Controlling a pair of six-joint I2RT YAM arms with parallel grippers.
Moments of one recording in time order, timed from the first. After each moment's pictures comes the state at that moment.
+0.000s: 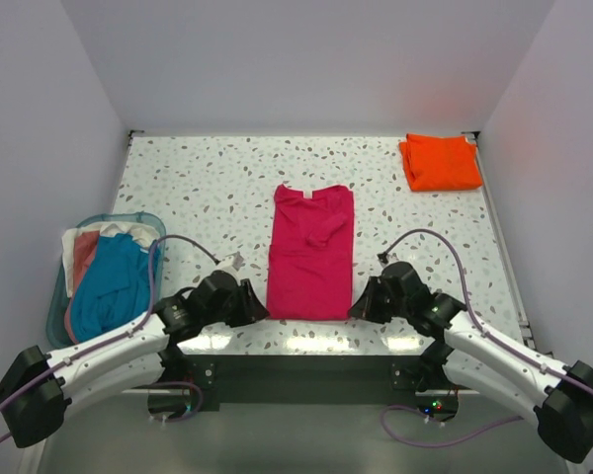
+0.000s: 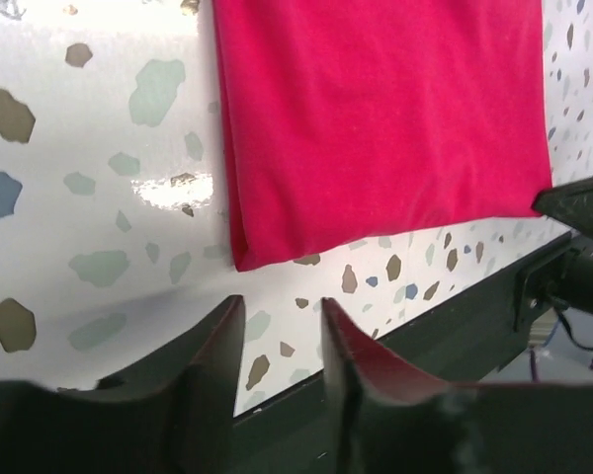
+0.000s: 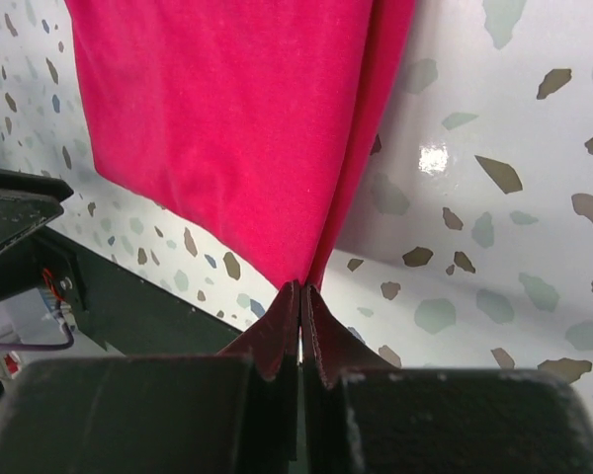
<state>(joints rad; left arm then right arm) -0.83 0.82 0.32 -0.28 0.01 -0.97 0.69 0.80 0.35 -0.37 -0.14 0.90</state>
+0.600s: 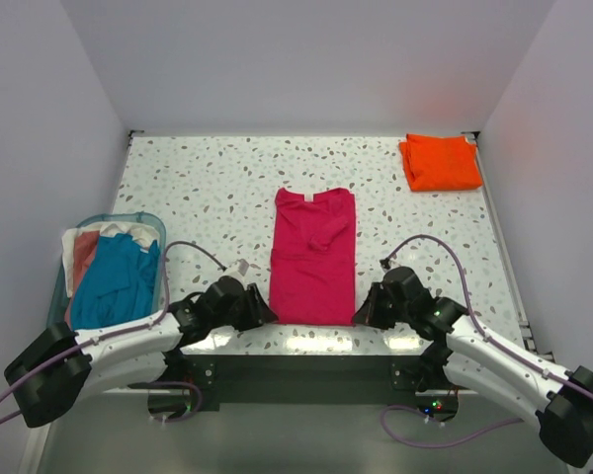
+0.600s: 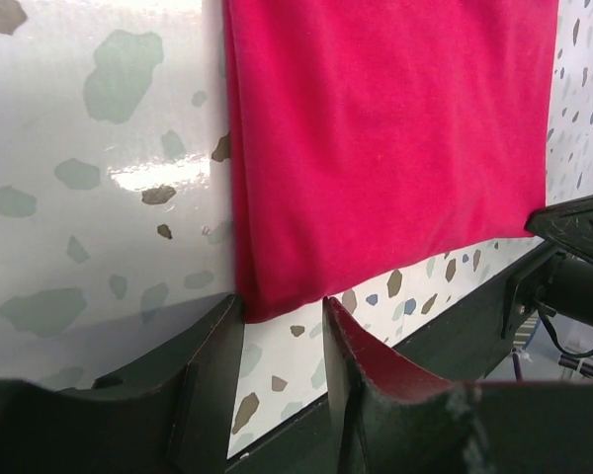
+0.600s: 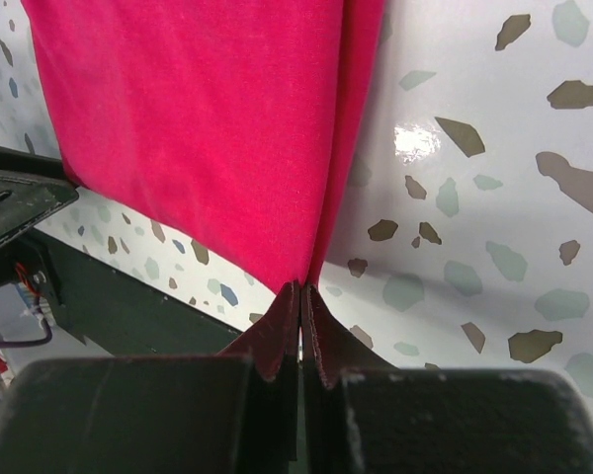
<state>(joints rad) -0.86 0.97 0.21 0.00 0.05 -1.06 0.70 0.75 0.32 -0.43 -0.14 0.90</state>
